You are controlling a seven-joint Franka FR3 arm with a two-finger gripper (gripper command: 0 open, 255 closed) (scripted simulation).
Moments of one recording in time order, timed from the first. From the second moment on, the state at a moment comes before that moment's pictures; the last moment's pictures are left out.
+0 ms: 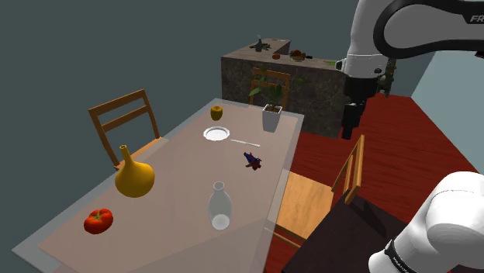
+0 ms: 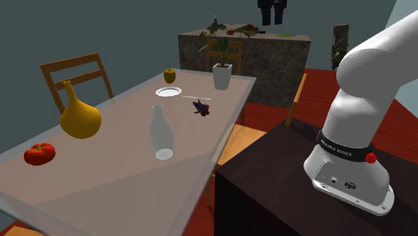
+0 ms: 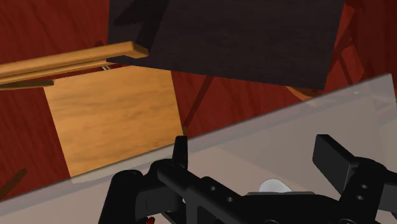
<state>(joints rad) -0.01 -0.76 -0.03 -2.40 -0.02 1.50 -0.17</state>
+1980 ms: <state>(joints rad) 0.12 0.14 0.22 -2.14 -0.04 2.18 0.15</state>
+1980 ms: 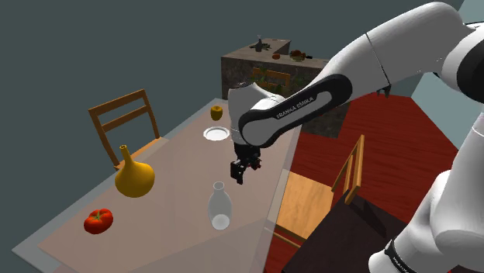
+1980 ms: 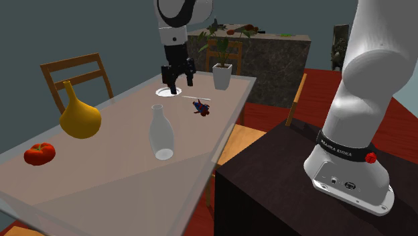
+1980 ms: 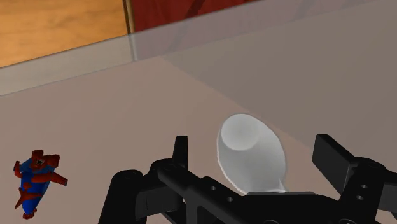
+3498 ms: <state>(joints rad) 0.21 0.56 0.20 -1.83 -0.17 2.29 0.26</state>
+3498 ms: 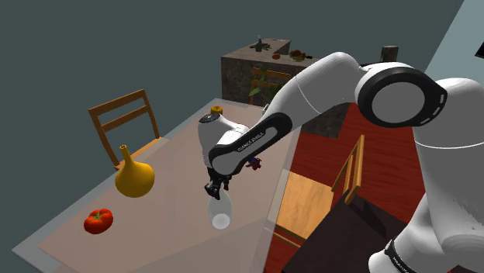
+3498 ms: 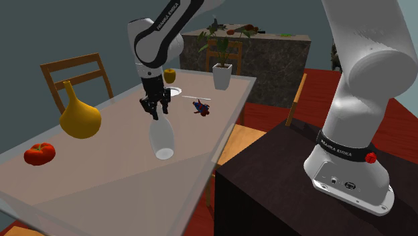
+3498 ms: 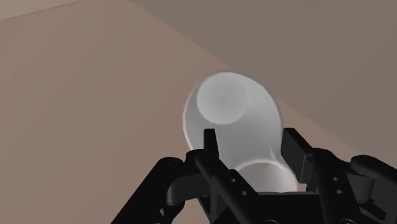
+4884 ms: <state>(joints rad) 0.20 0.44 0.22 -1.81 -0.13 2.15 0.24</state>
